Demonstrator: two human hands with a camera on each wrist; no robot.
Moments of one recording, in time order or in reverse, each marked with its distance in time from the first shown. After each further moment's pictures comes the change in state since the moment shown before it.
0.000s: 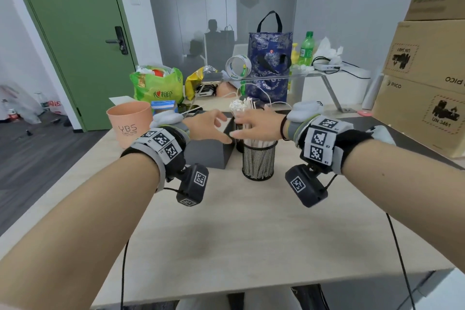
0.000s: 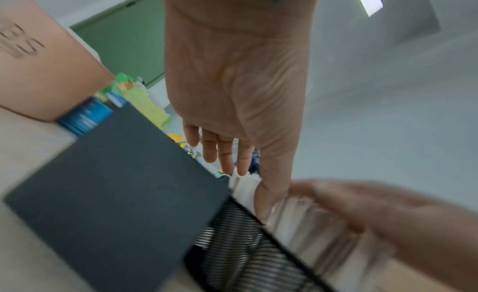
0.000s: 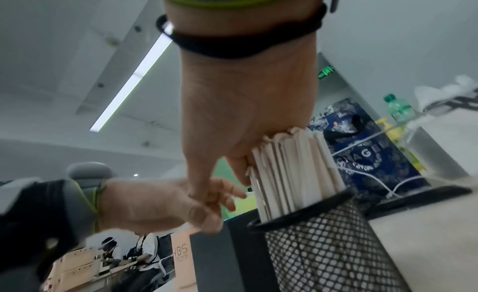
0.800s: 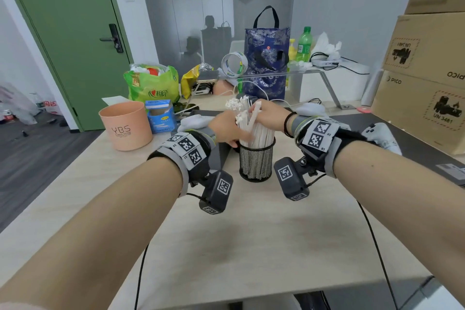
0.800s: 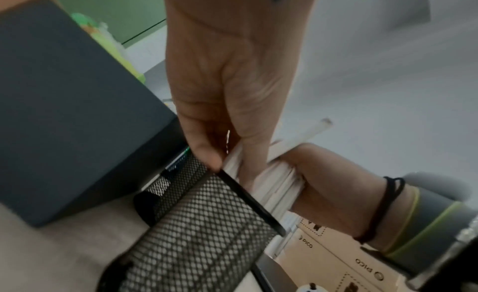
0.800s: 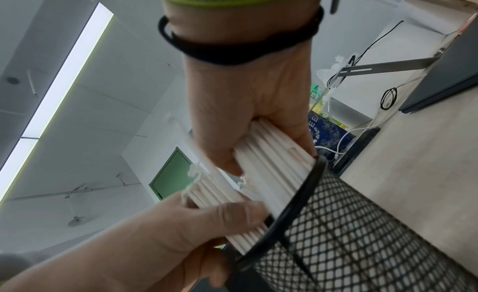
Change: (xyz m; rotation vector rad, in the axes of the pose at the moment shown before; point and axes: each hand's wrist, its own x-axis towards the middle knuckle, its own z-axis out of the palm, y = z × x) left_hand 0.017 0.053 0.030 -0.279 0.032 -0.013; right_hand 0.020 0.031 0.007 0.588 0.253 0.172
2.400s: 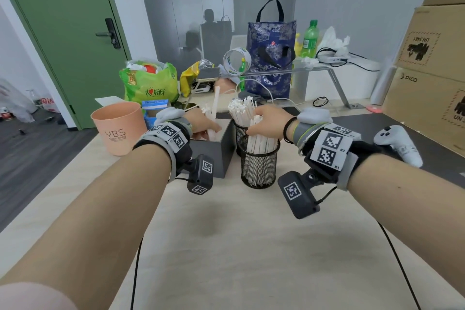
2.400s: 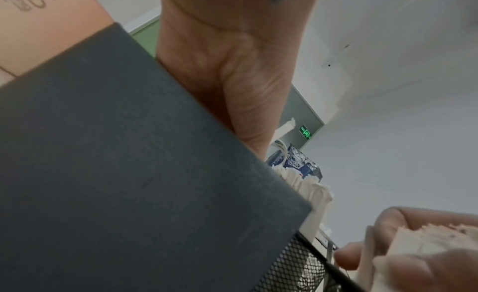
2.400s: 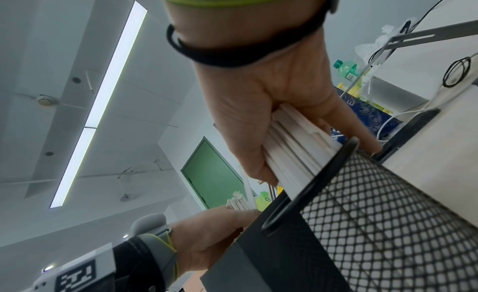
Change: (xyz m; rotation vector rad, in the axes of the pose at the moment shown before) left_hand 0.071 -0.071 -0.047 0.145 0.104 -0.294; right_hand 0.012 -0.005 0.009 -0.194 -0.025 0.063
